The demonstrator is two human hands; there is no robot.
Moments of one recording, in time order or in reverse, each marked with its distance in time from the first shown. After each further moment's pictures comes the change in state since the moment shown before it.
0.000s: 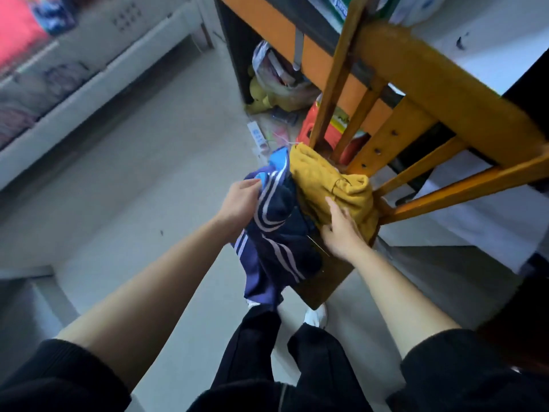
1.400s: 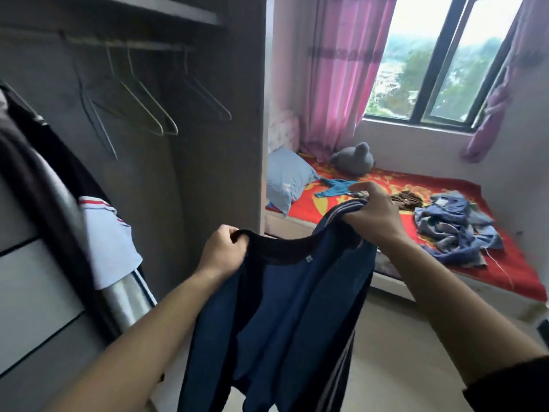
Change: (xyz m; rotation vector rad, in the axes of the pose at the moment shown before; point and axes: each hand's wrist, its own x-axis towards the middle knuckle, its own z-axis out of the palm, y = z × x) left_hand -0.536 -0.152 -0.515 -0.187 1.475 0.234; right_hand -0.448 -0.619 0.244 -0.163 -0.060 -1.342
